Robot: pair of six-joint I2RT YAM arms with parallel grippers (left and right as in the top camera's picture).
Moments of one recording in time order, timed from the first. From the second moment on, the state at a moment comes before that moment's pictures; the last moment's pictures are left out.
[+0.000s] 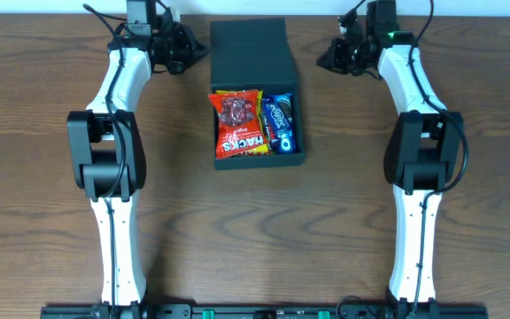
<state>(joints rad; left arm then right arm) -0.02 2.47 2.07 -0.52 0.71 -0.69 0.03 2.62 2.29 -0.73 -0.62 0.22</state>
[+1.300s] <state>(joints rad) -0.04 2.57 2.07 -0.52 0.72 -0.76 0.12 2.64 2.29 -0.72 -0.75 0.23</state>
